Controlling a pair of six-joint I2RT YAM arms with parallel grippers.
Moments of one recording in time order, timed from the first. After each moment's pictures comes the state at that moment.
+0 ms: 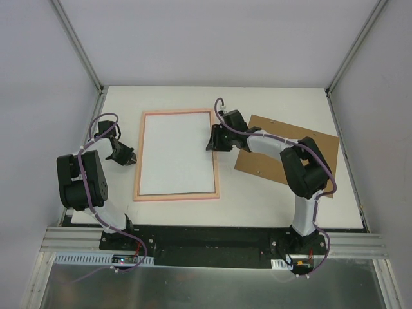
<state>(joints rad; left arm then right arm) 0.21 1.65 0.90 -0.45 0.13 -0.84 0.60 1.94 1.28 -0.14 -0.25 0.56</state>
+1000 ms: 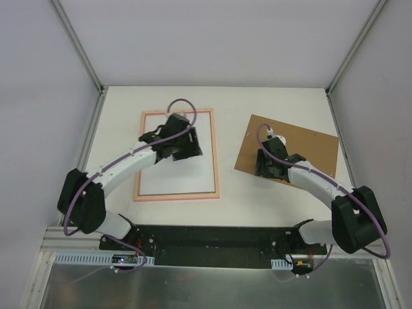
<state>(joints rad) -0.52 1.39 1.04 -0.51 0.00 -0.76 0.49 1.35 0.75 -0.45 0.21 0.49</state>
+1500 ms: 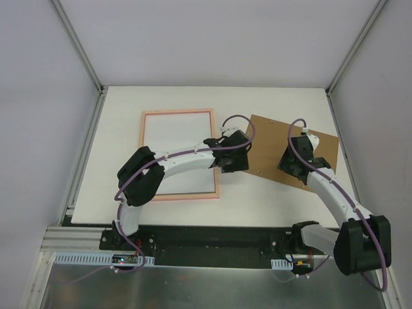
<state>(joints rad) -0.96 1.96 1.47 -0.50 -0.09 -0.96 0.22 1.16 0.71 -0.53 0.30 0.55</state>
